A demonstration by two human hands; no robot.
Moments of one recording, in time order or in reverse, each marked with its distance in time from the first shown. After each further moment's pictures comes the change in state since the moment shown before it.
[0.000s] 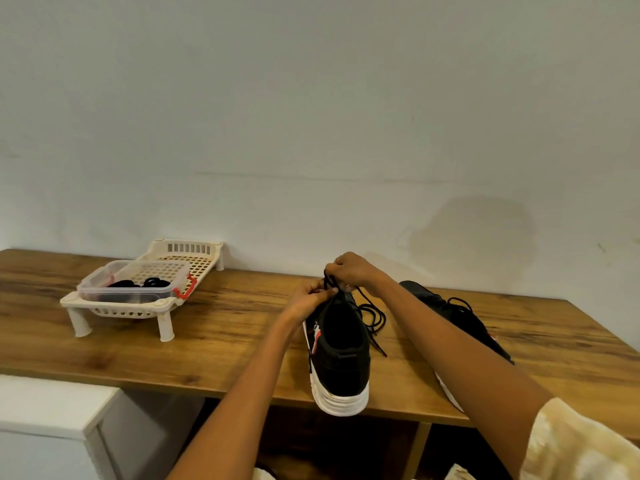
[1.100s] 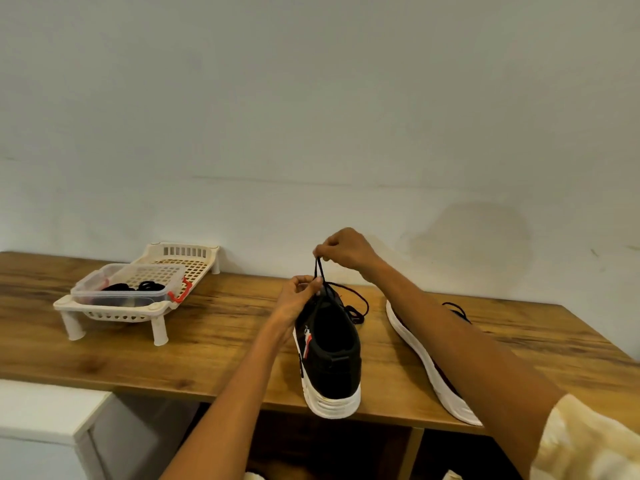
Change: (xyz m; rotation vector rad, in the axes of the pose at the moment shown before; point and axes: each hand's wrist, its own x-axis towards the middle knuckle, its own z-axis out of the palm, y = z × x) left_hand 0.005 -0.002 -0.006 -0.218 0.131 -0.008; right_hand -0.004 -0.027 -0.027 0.036 0.179 -0.141
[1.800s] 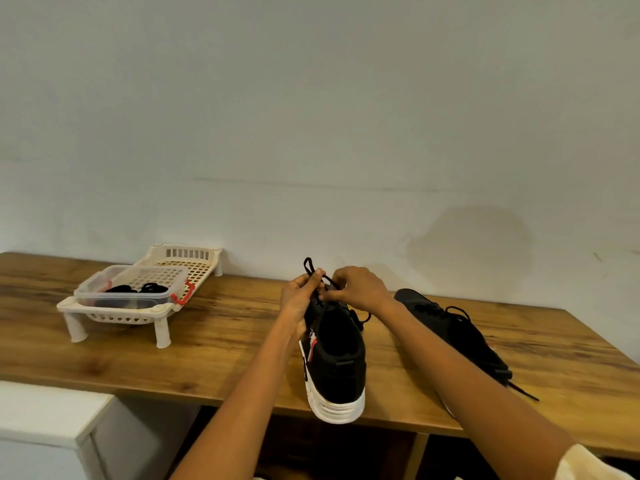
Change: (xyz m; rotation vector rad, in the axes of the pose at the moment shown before) left_hand -0.005 0.012 0.014 -0.305 0.086 -0.015; right_hand -0.022 0.044 0.025 -0.341 -0.073 -0.074
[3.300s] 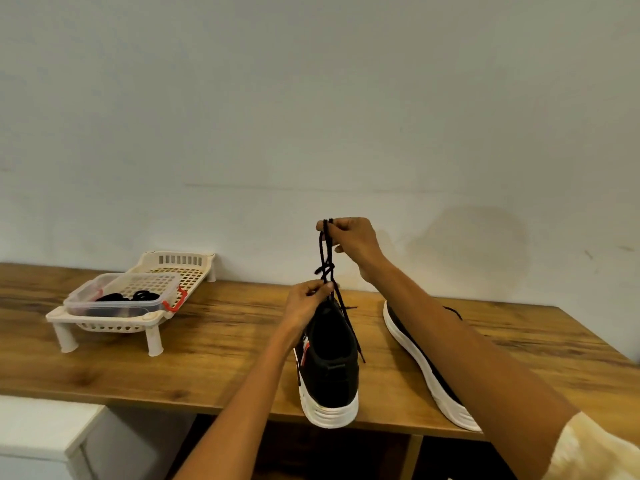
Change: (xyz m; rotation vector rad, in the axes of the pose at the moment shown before) left_hand 0.001 -0.010 0.006 0.561 -0.140 0.196; right_hand 0.011 -0.039 -0.059 0.858 0.317 0.056
